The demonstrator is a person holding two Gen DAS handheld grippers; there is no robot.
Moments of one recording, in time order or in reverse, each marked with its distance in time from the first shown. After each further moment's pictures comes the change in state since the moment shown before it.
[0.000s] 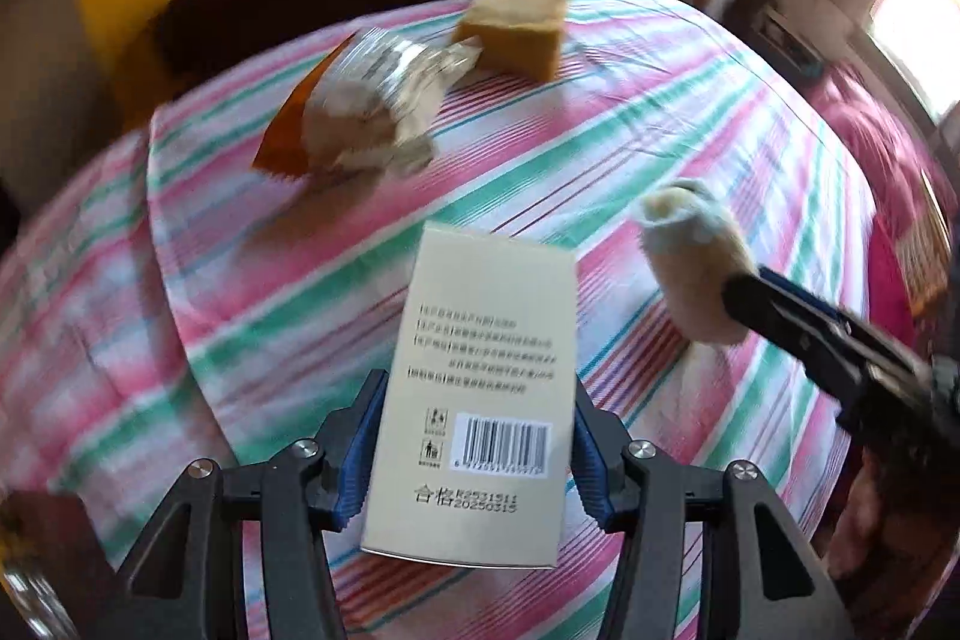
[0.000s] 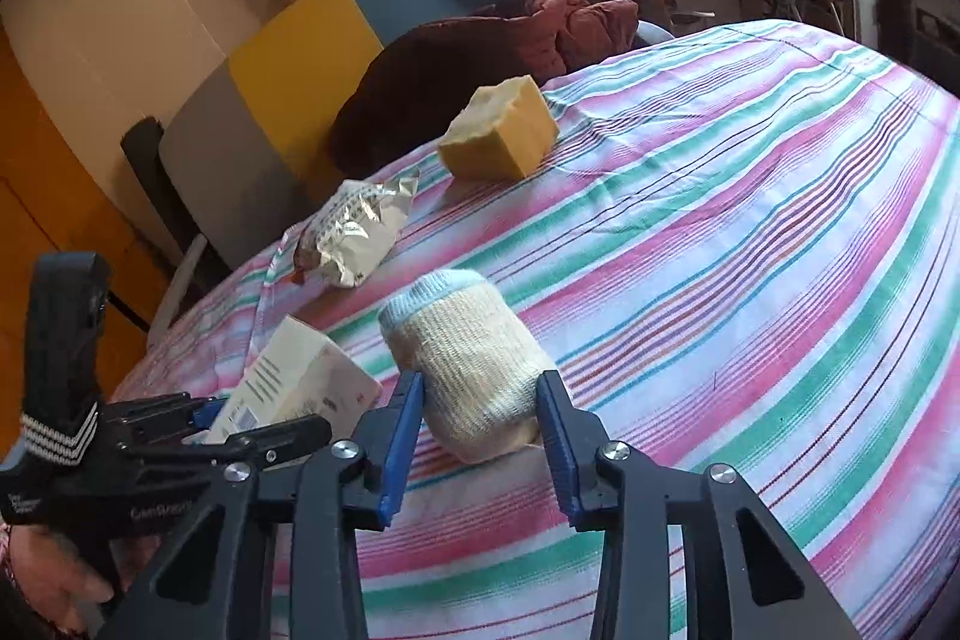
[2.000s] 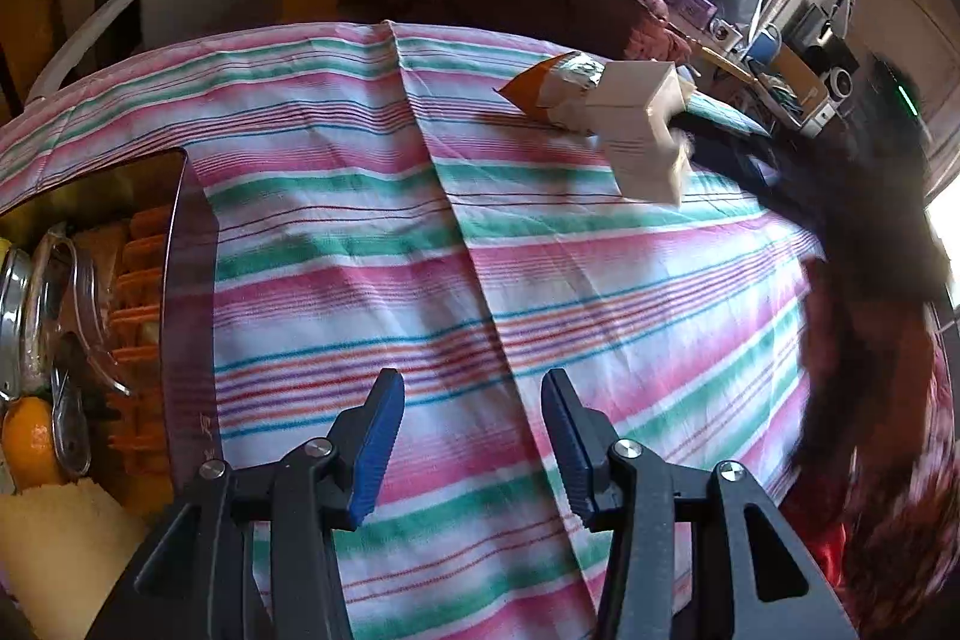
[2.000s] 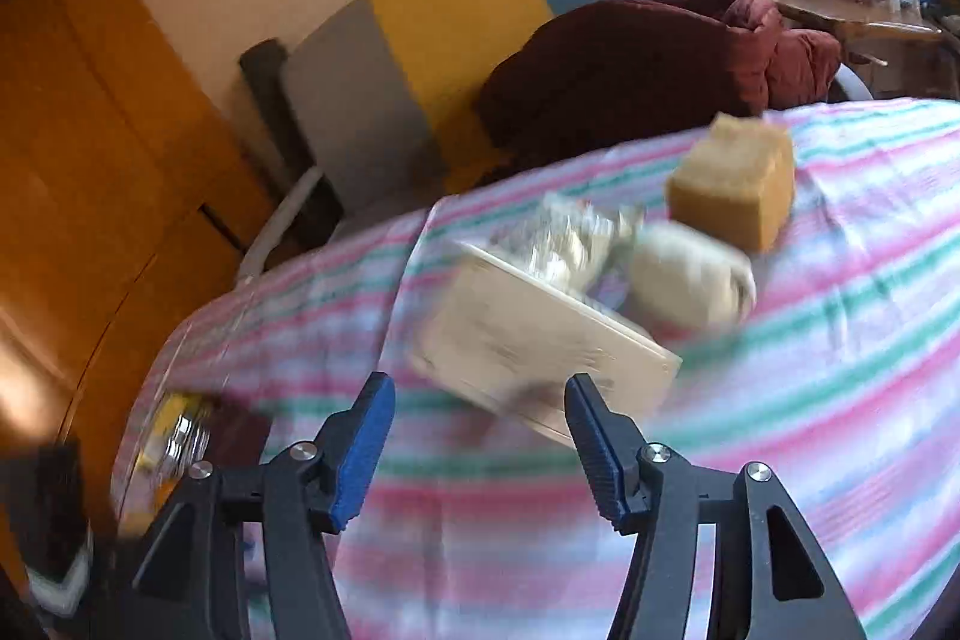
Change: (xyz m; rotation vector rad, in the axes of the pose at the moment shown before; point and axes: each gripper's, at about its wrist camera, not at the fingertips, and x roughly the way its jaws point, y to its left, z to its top) left arm -0.074 0.071 -0.101 -0.332 -0.123 0.016; right arm 0.042 0.075 0.043 -0.223 0.092 0.269
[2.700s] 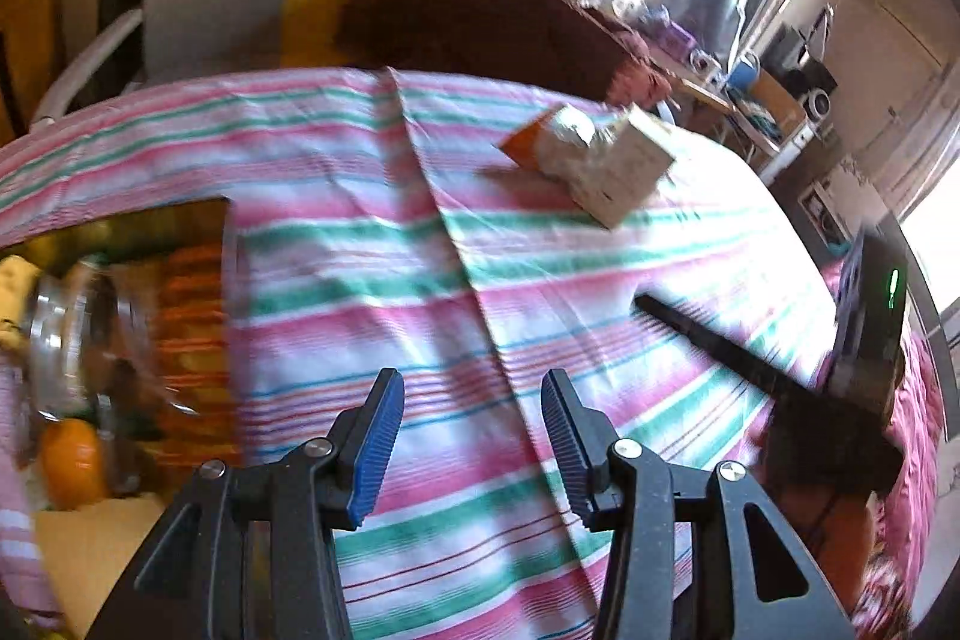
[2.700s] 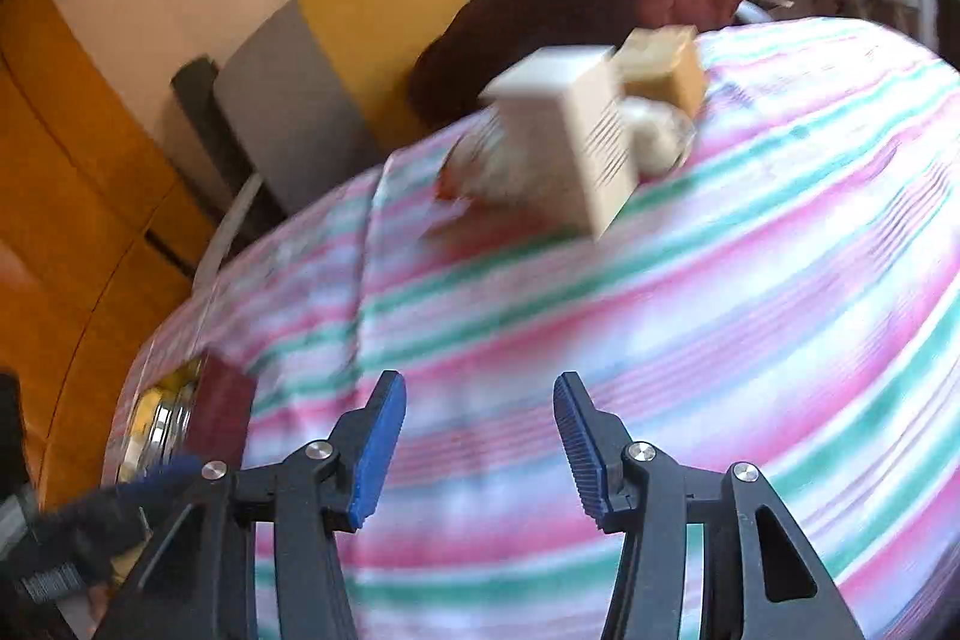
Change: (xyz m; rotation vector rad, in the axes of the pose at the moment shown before) left arm -0.029 0.008 -0.003 0.020 -0.069 -0.047; right arm -0.010 0.031 -0.054 0.166 -0.021 -0.166
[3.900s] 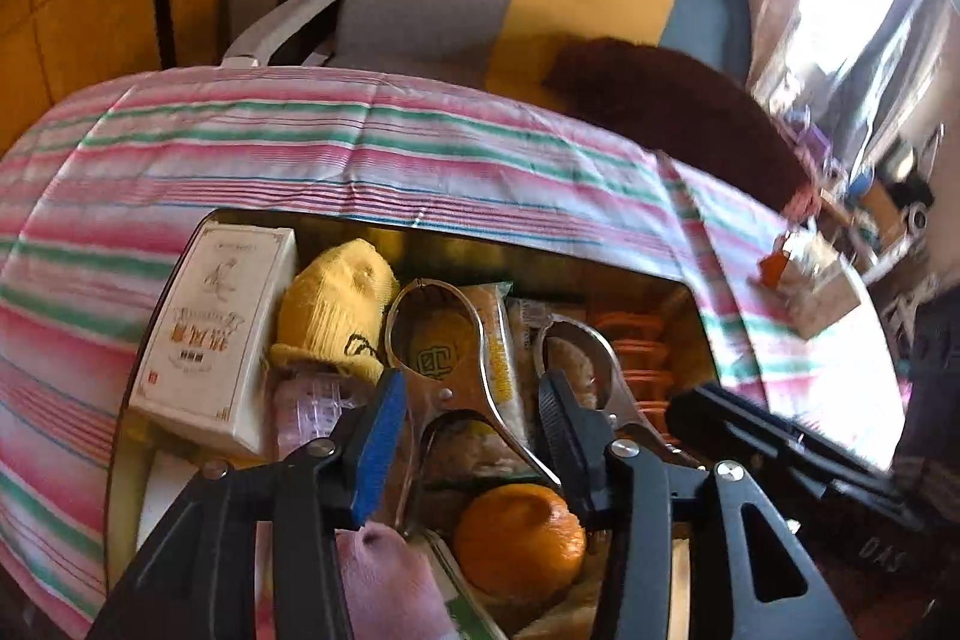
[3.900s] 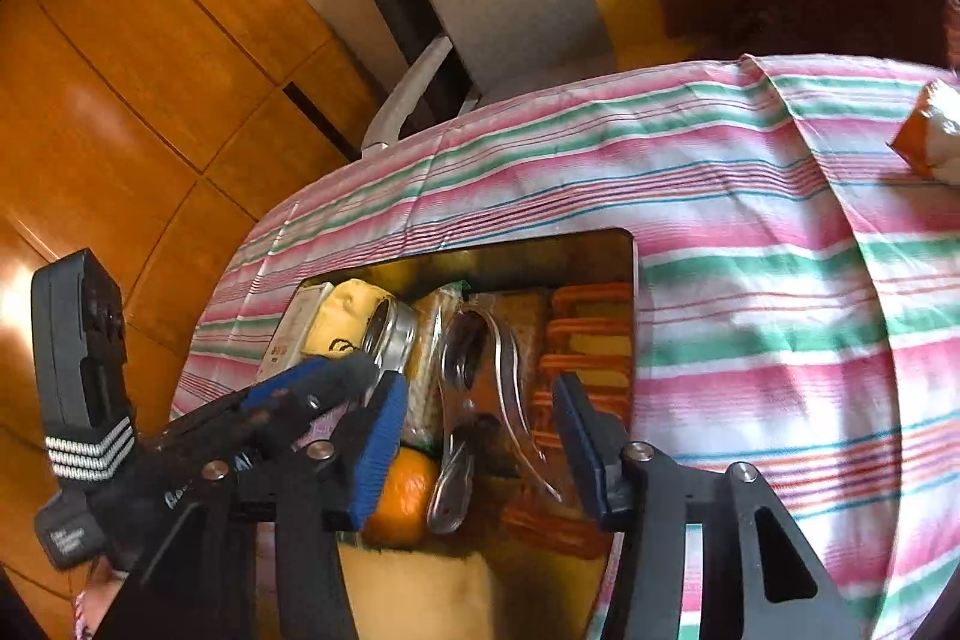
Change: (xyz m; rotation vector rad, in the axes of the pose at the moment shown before) left arm -0.068 0.213 0.000 -0.268 -0.133 0.208; right arm 0.078 0.248 -0.067 -0.223 0.255 0.280
